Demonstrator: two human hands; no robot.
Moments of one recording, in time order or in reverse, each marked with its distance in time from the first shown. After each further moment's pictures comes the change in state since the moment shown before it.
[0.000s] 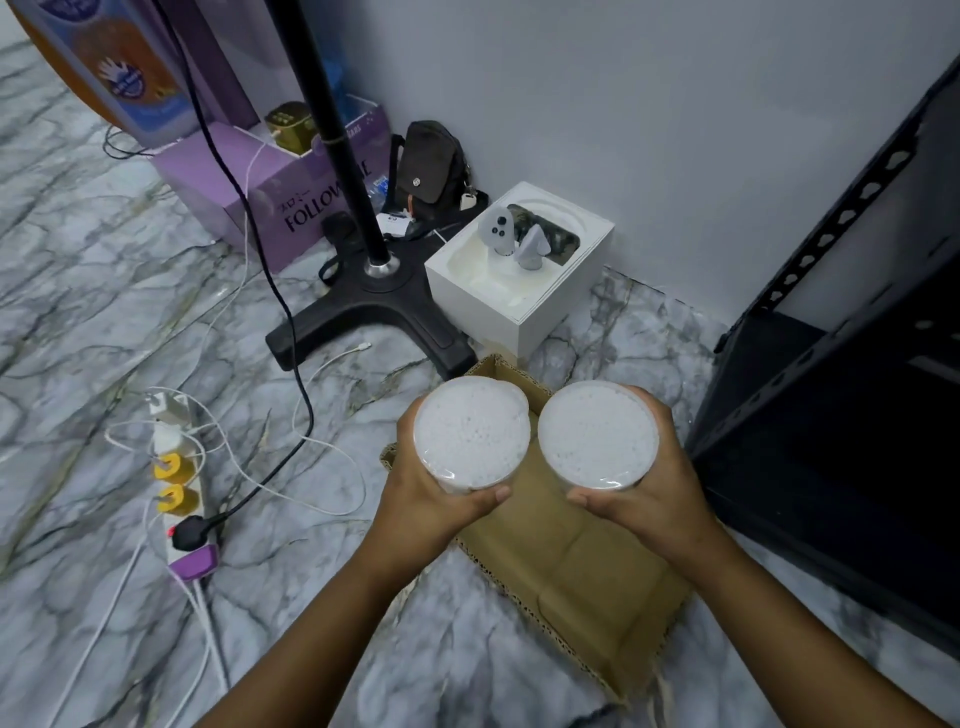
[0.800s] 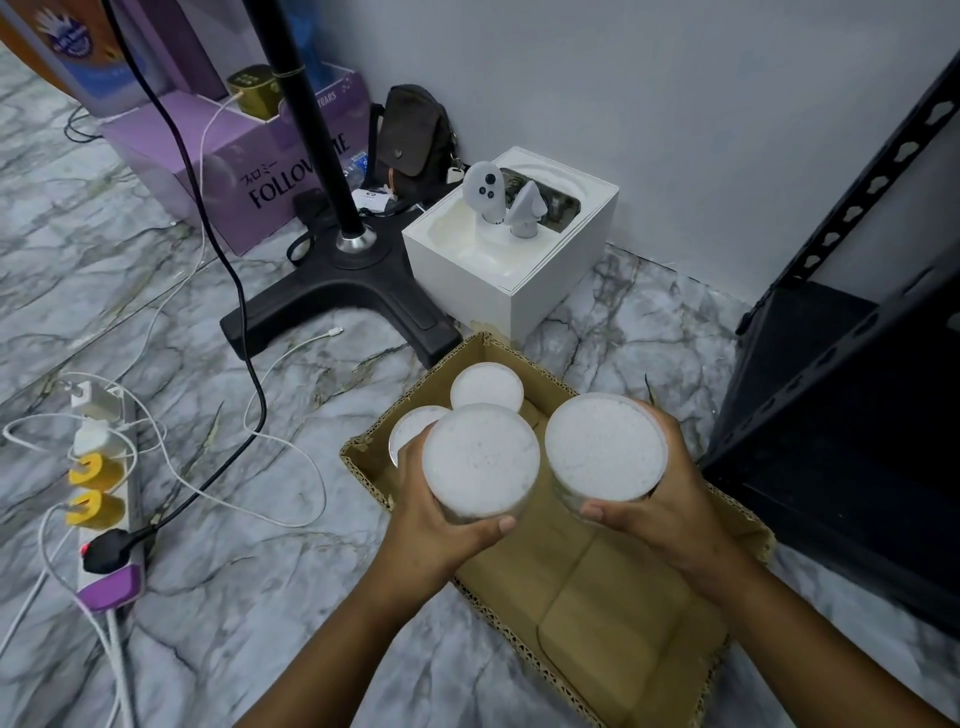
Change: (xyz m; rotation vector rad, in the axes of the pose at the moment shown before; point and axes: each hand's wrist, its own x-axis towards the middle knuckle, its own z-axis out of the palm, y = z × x) left_hand 0.015 -0.118 0.041 -0.005 -0.036 -0.011; right_hand 0.010 0.120 0.004 0.060 -0.026 0.034
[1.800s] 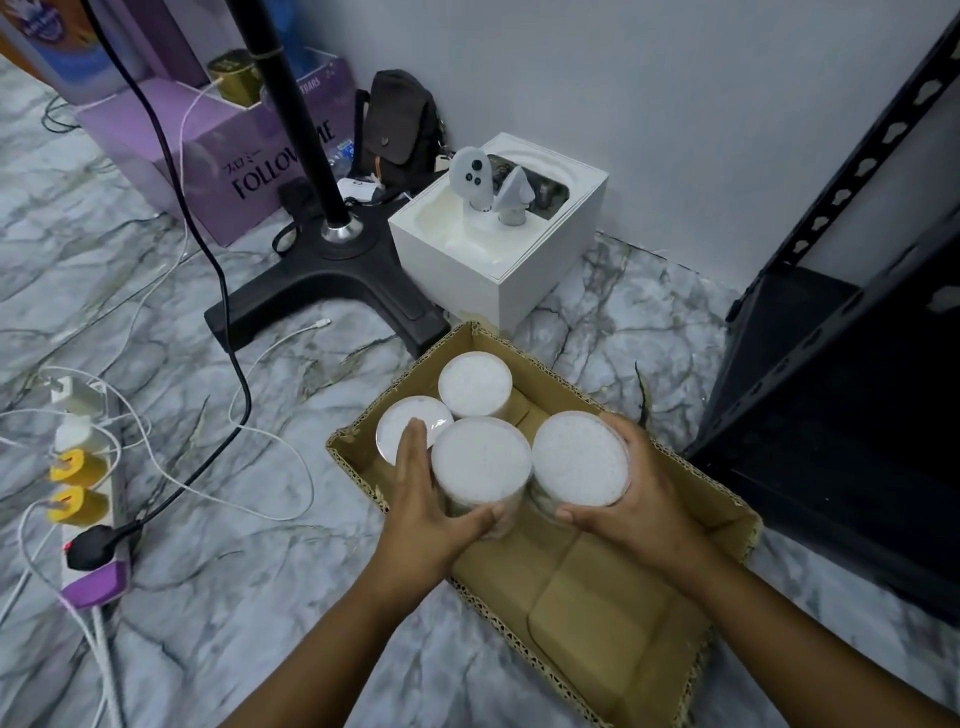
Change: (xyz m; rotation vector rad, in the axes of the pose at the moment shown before) left_hand 0.004 -0.024 0.011 0.261 -0.003 -0.082; right_hand 0.000 0.046 -0.003 -0.279 -0.002 0.086
